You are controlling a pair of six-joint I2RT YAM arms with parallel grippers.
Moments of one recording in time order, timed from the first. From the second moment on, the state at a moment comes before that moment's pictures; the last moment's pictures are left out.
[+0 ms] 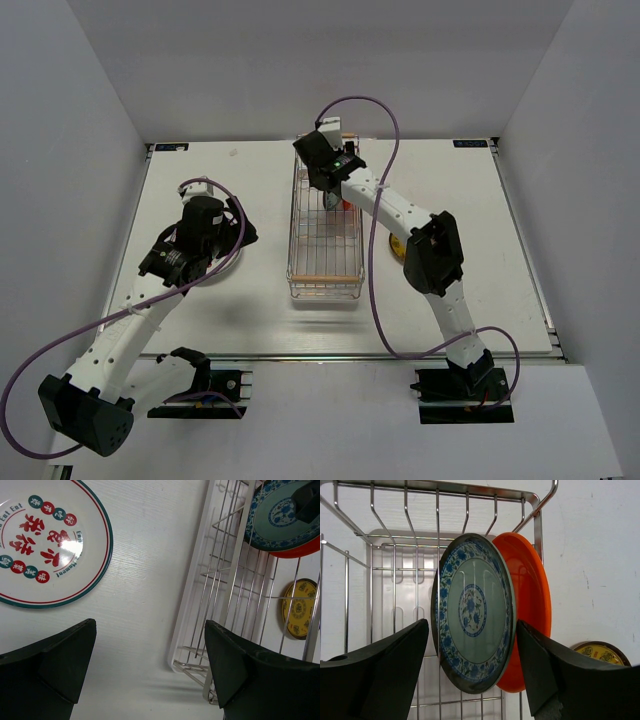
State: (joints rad) left arm -0.41 1.00 0.99 -0.66 -0.27 -0.66; right arm 0.74 2.25 2.16 -0.72 0.68 0.35
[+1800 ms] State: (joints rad) left arm -0.41 1.01 1.02 -0.68 -0.30 -0.65; right arm 0.44 1.62 1.70 -0.54 0.45 0.40
